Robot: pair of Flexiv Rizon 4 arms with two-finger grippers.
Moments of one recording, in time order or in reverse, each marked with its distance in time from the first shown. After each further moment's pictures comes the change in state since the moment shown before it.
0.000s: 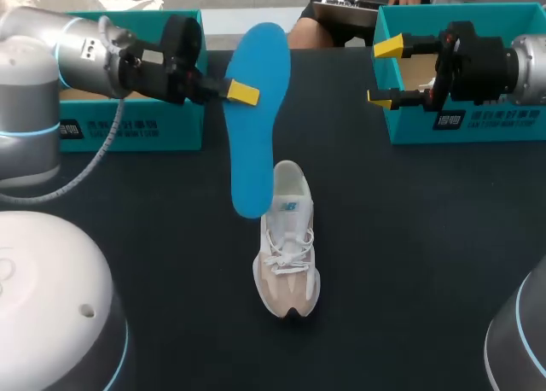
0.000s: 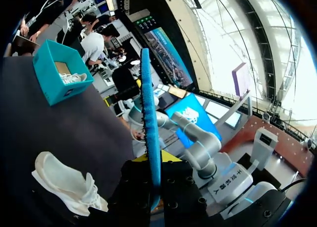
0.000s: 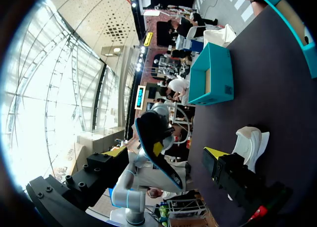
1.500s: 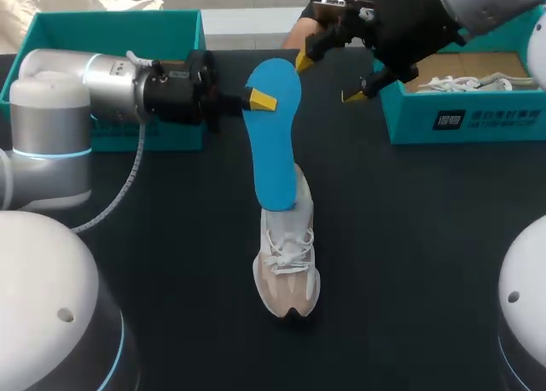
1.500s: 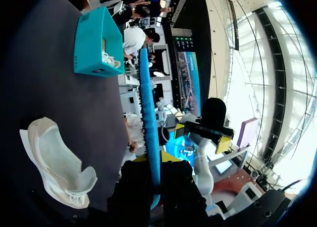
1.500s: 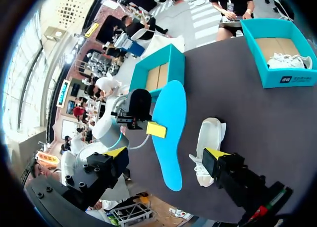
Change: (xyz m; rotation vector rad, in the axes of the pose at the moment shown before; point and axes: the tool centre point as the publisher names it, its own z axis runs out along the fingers) left arm -0.068 -0.011 0.007 0.154 -0.022 -0.458; right arm 0.043 -0.047 0.078 -0.045 -0.796 -0.079
